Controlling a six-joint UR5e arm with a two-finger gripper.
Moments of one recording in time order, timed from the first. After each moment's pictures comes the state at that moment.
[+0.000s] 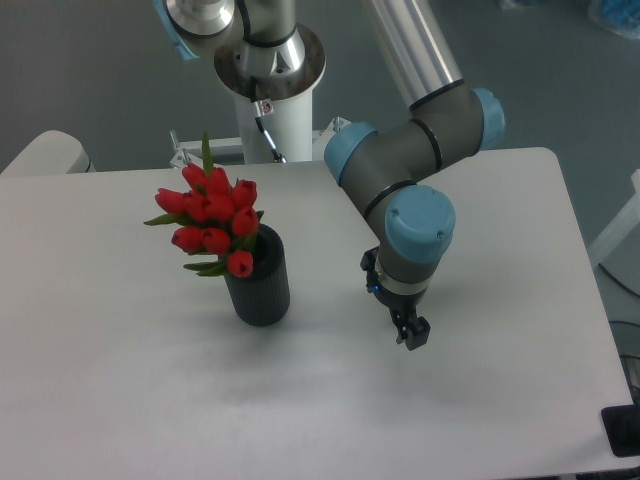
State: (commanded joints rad) arm 2.54 -2.06 -1.56 -1.11 1.56 1.70
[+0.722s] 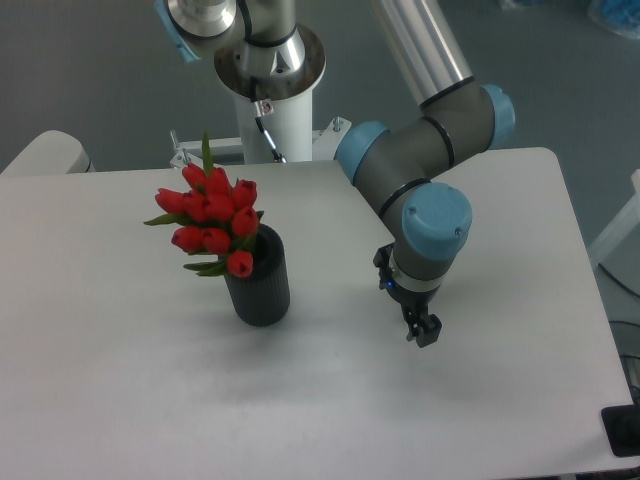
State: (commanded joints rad) arm 2.56 -2.06 -1.55 -1.12 1.53 1.71
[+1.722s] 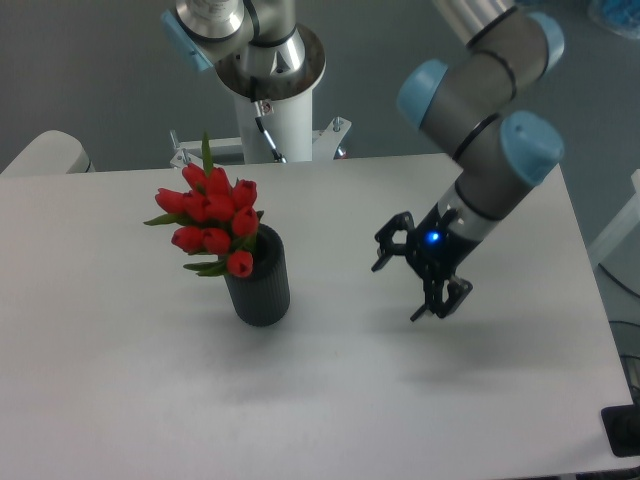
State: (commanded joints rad) arm 2.76 -1.88 -1.62 -1.41 0.98 1.78
